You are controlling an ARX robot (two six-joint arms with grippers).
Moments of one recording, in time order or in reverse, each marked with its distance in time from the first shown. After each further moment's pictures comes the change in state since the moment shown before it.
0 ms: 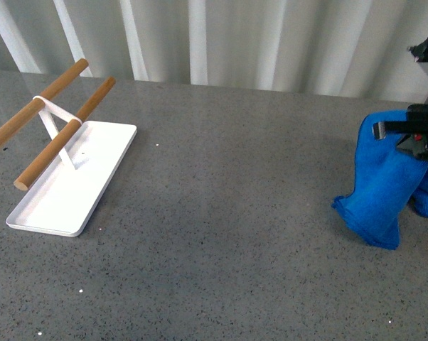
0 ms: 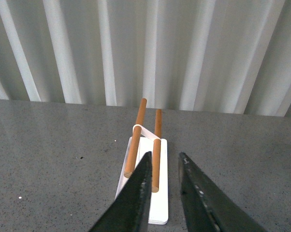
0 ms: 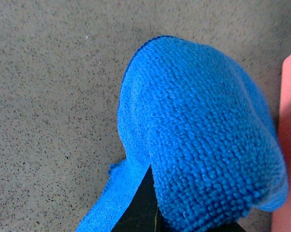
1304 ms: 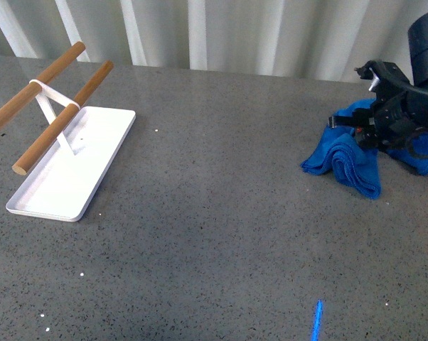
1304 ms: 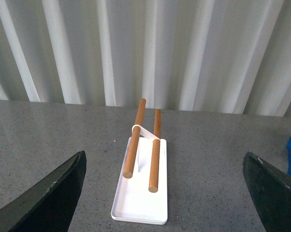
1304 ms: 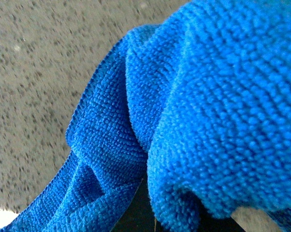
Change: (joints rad) left arm 0.000 0.000 0.000 0.000 0.000 0.001; right arm -0.010 0.498 0.495 -0.051 -0.124 0.023
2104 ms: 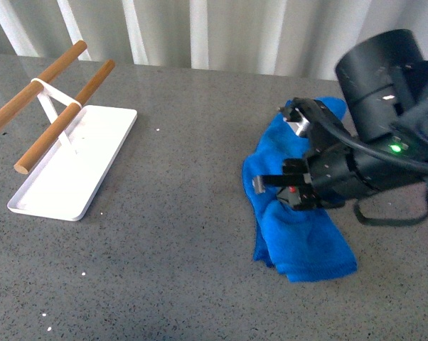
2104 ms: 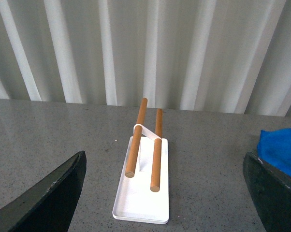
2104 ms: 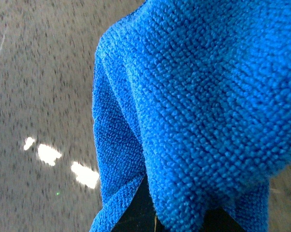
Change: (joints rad) left arm 0.000 0.000 0.000 0.000 0.000 0.000; right arm 0.248 -0.319 -0.527 0.128 -0.112 0.119
